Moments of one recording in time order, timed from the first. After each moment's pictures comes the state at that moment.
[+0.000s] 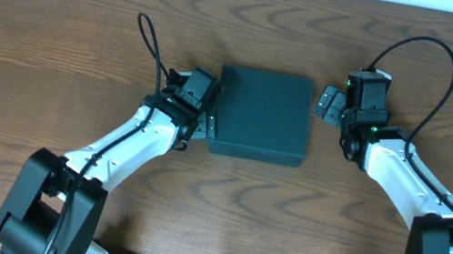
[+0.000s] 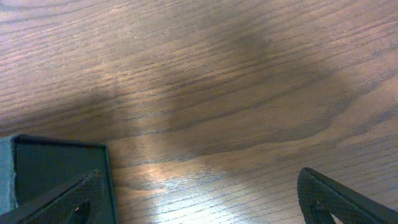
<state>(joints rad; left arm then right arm) -0.45 1.64 0.97 -0.58 -0.24 -0.57 0.22 1.70 0.95 -0.15 0.21 0.45</state>
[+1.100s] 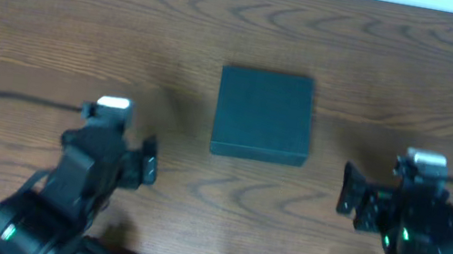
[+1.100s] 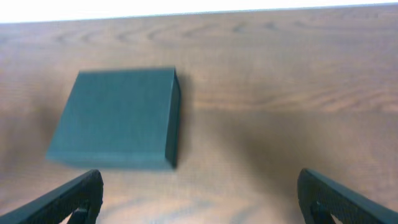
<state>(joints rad) -0.46 0.68 0.97 -1.06 -0.30 -0.37 0.51 0.62 0.96 -0.96 0.32 0.35</state>
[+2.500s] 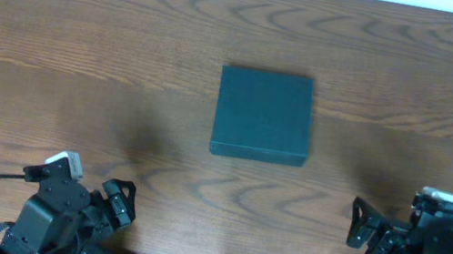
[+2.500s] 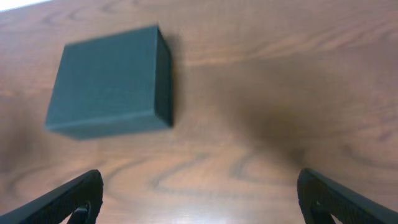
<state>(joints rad) -0.46 0.49 0.97 -1.41 -0.11 -0.96 0.28 0.48 0.89 -1.09 0.11 0.36</state>
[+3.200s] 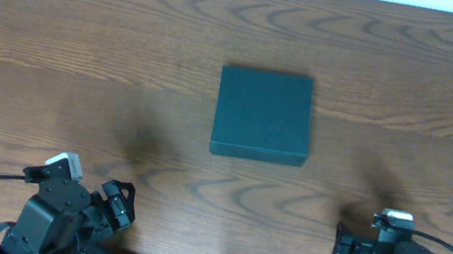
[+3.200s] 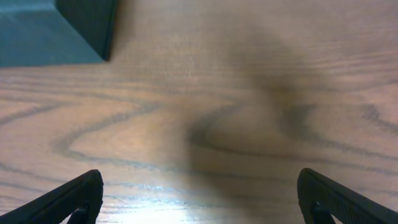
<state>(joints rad) -0.46 0.49 0.97 -1.42 -0.11 -0.96 0.07 0.14 0.35 -0.99 -0.01 0.09</state>
